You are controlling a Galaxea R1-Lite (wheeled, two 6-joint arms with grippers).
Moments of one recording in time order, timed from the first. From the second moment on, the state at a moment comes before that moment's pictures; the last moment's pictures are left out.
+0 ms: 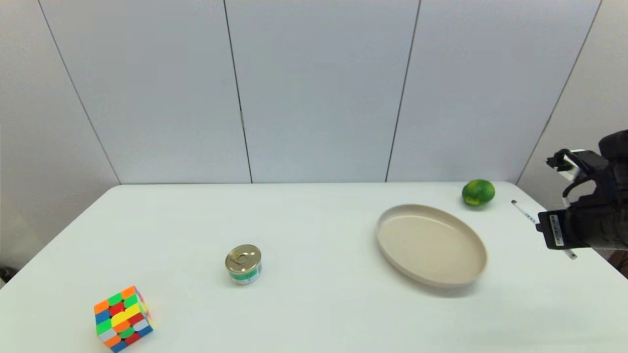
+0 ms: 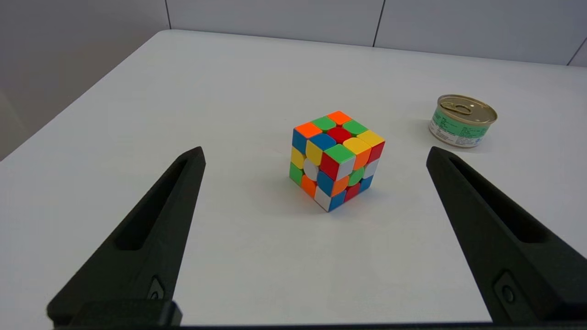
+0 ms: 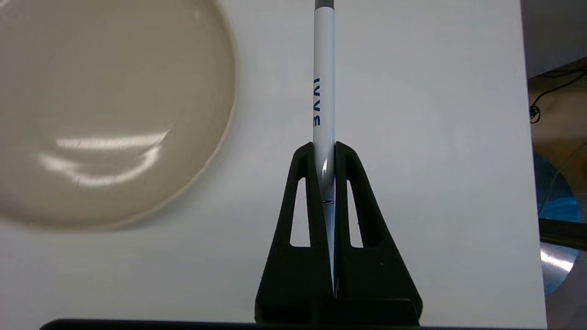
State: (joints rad) left arm 0.00 0.00 0.00 -0.01 0.02 -0.06; right arm 0.00 1.49 -0.88 0.16 -0.14 -0.09
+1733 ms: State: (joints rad) left arm 0.00 0.00 0.00 -0.01 0.02 -0.06; right arm -0.08 1.92 -1.08 0.14 -0.15 -0.07
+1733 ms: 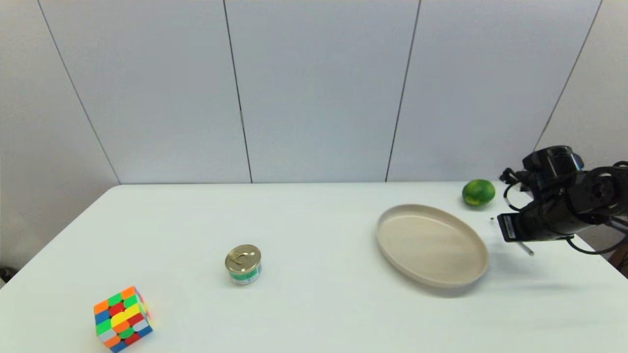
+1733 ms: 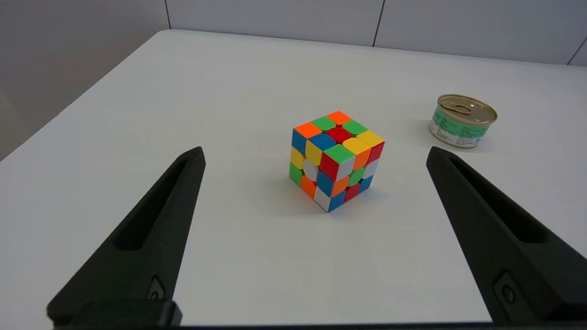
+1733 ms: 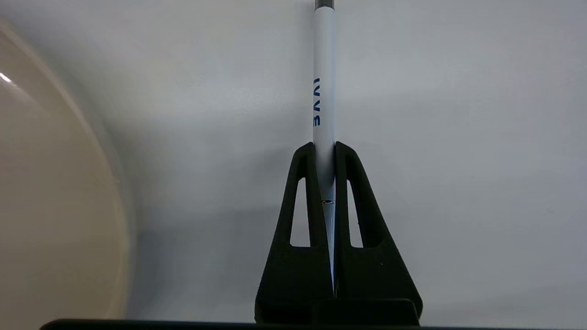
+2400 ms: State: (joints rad) left arm 0.00 0.00 0.00 -0.01 0.02 -0.06; right arm -0.09 1.96 -1.09 0.19 -0.15 -0.07
